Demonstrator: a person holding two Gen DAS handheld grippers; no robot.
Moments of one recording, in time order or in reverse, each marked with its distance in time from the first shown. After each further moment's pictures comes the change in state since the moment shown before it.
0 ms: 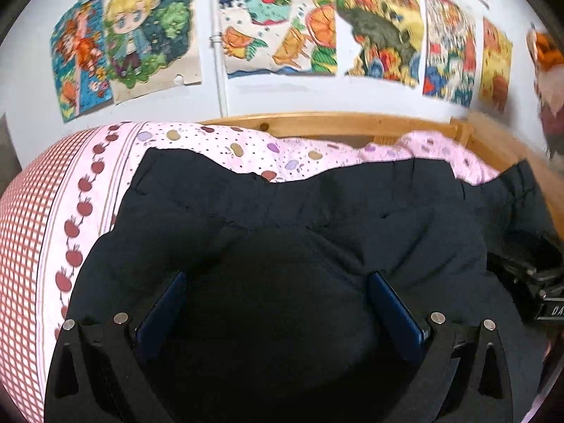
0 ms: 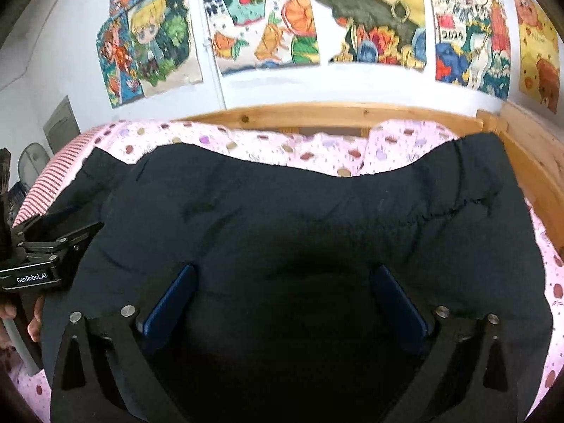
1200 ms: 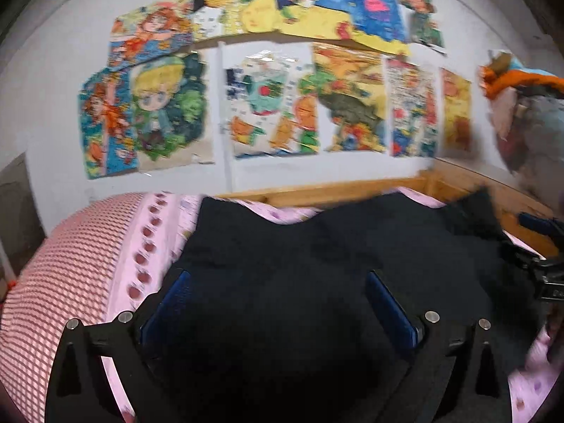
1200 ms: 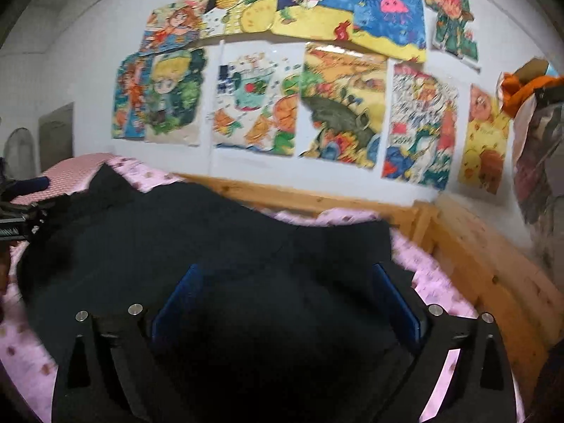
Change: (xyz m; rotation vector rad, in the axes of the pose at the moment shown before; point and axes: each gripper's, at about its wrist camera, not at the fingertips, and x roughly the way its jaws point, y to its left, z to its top) left arm -0.129 0.018 -0.046 0.036 -0.310 -0.081; right arm -0.141 0.020 -0.041 -0.160 -0.325 -0.128
